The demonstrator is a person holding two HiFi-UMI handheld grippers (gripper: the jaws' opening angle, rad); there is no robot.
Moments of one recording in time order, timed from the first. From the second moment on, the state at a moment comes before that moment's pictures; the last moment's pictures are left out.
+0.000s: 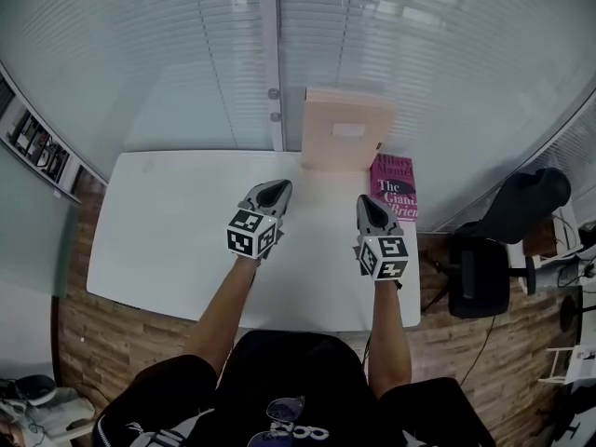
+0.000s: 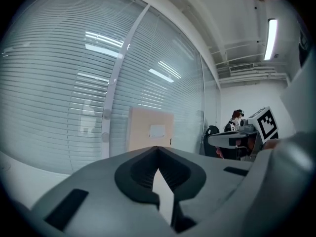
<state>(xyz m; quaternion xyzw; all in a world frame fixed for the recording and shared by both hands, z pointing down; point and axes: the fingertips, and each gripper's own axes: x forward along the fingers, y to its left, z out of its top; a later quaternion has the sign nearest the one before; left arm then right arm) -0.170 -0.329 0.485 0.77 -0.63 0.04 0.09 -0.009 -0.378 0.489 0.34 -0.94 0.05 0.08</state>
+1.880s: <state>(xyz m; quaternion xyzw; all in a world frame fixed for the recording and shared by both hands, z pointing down) -0.189 -0.308 0.516 0.75 -0.65 0.05 0.12 -0.010 -0.378 0.526 0.35 -0.93 0.08 0.11</state>
